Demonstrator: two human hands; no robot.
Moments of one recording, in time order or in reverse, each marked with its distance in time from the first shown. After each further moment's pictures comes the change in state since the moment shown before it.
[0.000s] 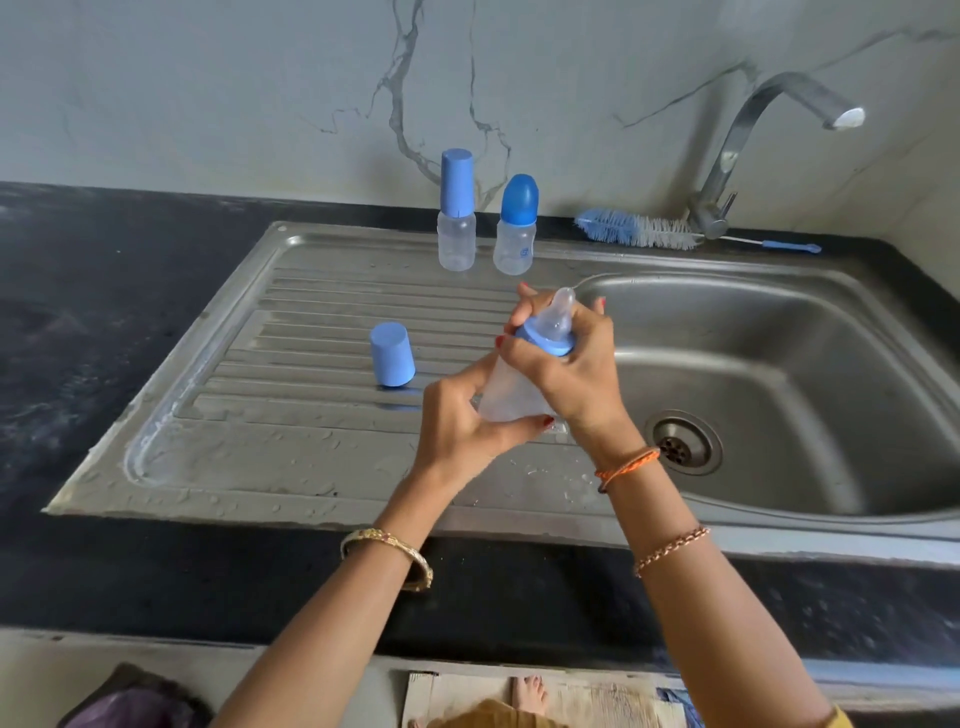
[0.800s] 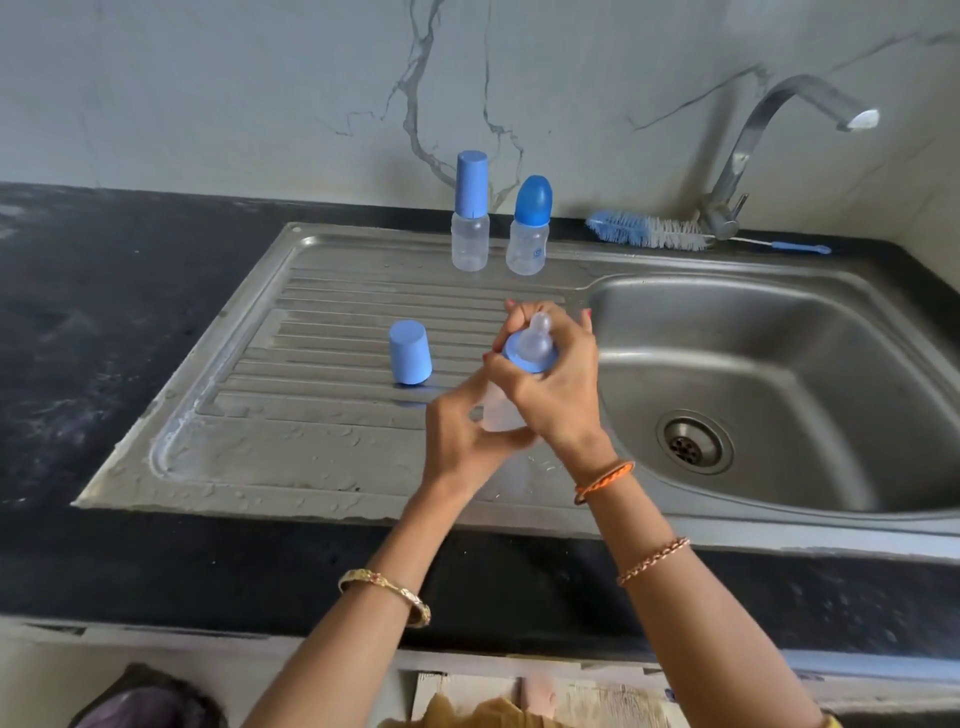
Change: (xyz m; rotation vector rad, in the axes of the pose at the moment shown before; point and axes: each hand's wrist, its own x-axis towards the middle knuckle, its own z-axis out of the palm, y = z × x) left_hand -0.011 -0.014 -0.007 -0.008 0.065 -0.070; right_hand -0.014 -0.009 0.034 -0.155 0.092 0.023
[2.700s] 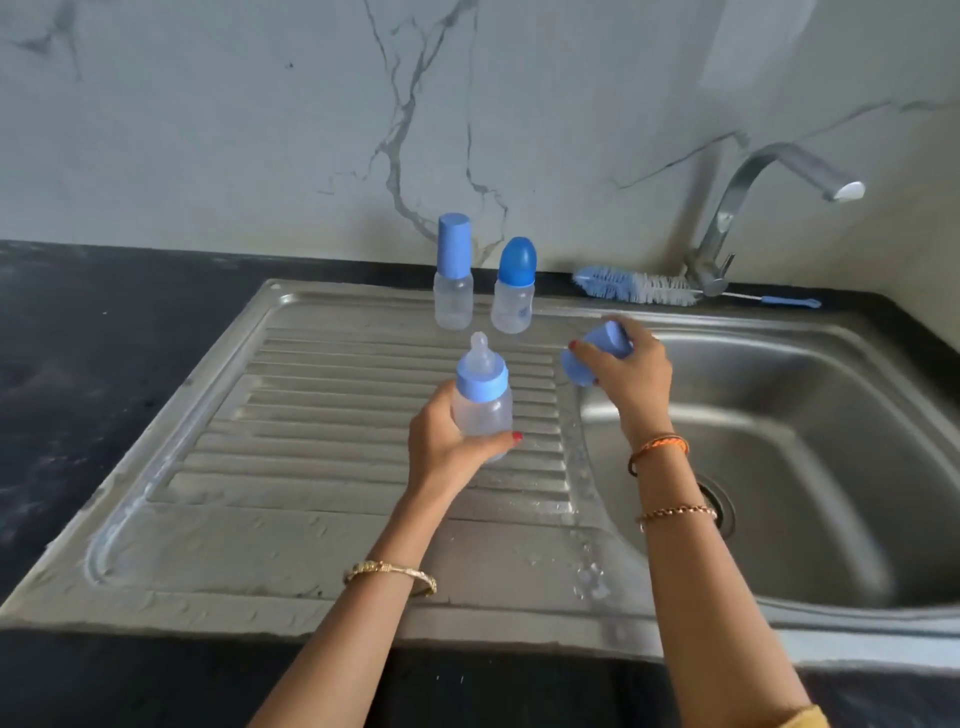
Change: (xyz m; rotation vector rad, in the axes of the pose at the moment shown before) left_hand 0.077 -0.017 0.010 0.096 0.082 -0.202; right_hand 0.101 0.072 -0.063 -0.224 0.234 0.343
